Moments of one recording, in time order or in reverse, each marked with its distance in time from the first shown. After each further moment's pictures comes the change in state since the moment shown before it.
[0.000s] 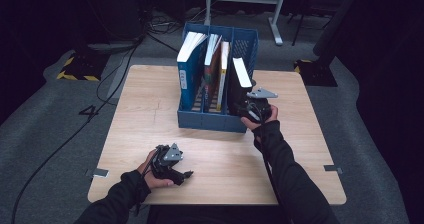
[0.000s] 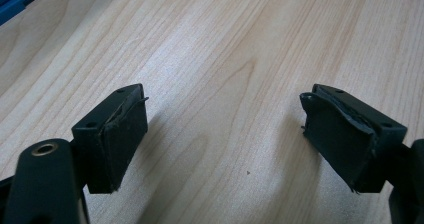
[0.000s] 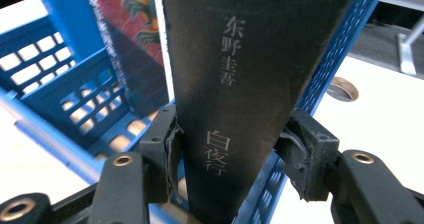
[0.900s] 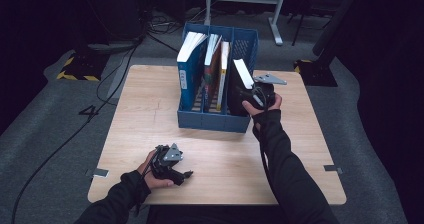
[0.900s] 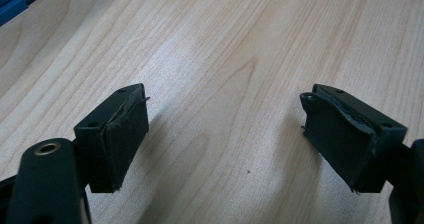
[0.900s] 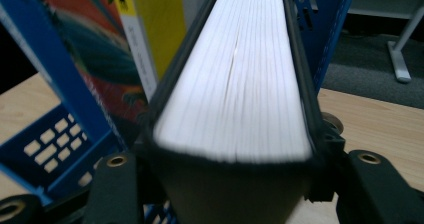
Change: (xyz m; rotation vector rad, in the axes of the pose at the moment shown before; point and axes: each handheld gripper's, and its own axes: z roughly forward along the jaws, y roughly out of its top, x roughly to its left) left arm -0.001 0.000 0.000 -0.002 0.006 -0.003; right arm -0.011 0.040 -0.016 -0.104 -0.011 0.115
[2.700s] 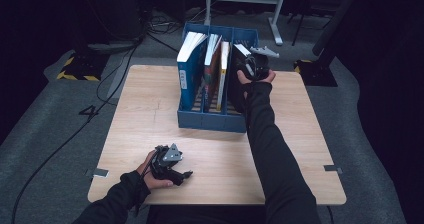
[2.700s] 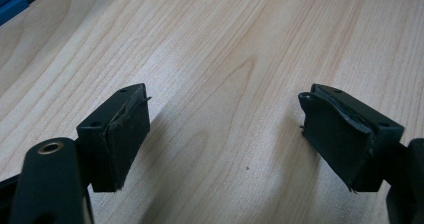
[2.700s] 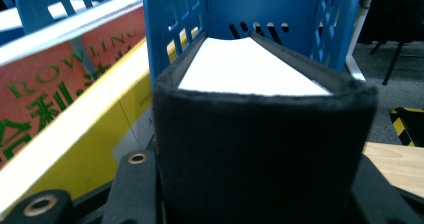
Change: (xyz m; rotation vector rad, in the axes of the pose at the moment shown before) left arm 0.000 -0.001 -0.001 0.000 0.000 0.001; right arm -0.008 0.063 0.054 -0.068 -0.160 0.118
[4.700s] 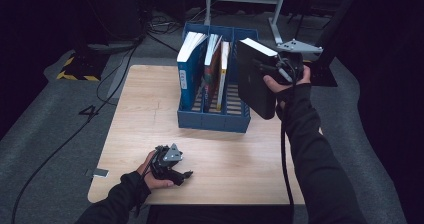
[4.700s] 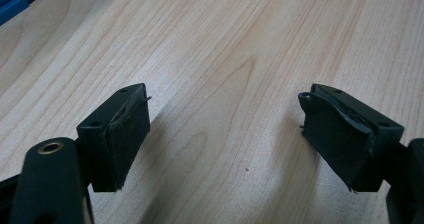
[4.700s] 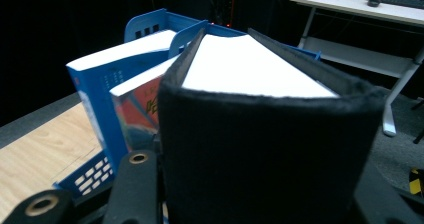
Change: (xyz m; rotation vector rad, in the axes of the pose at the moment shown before) left arm -0.001 0.000 0.001 -0.004 0.004 -0.006; right arm -0.017 0.049 -0.131 -0.020 0.212 -0.226
